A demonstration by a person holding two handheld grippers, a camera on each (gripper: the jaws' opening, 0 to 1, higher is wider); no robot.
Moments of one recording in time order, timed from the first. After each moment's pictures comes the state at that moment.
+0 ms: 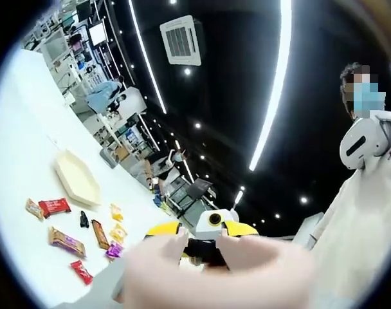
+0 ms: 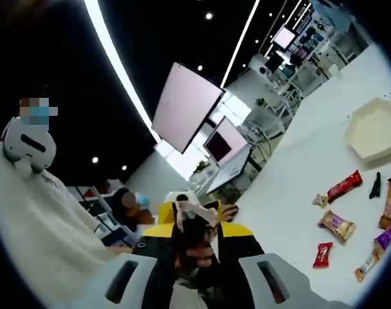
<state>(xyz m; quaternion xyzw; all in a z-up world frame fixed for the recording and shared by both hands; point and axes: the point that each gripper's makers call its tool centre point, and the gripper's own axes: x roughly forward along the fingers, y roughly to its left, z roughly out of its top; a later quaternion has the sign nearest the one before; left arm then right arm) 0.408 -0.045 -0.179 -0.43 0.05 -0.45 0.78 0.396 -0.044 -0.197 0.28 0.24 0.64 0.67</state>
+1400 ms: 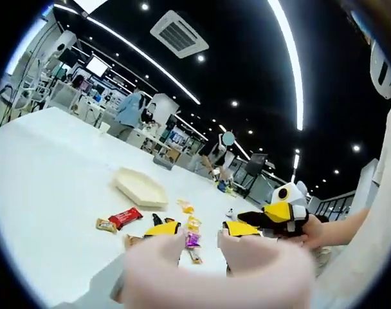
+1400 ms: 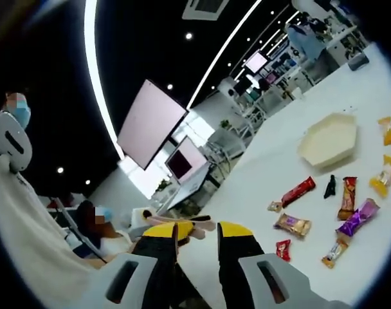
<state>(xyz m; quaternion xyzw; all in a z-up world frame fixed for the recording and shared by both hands) 0.426 -0.011 -0.254 -0.26 0.10 -0.32 0.91 0.424 -0.082 -0.230 0.29 0.23 0.53 0.76</state>
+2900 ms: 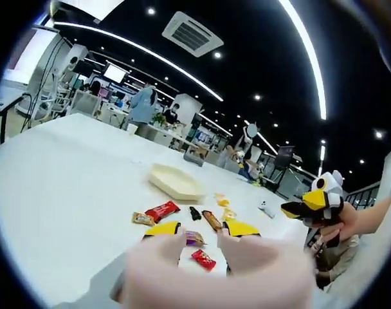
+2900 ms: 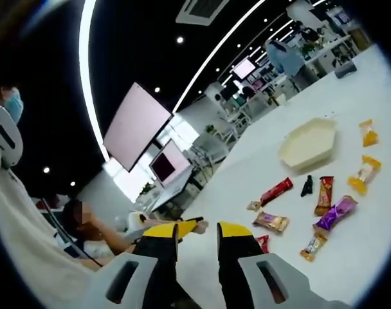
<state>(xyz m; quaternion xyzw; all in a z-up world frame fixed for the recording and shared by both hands) 0.442 0.020 -0.295 -0.22 0.12 -0.23 0.94 0.428 -0.107 -0.247 0.28 0.23 0.48 0.80</state>
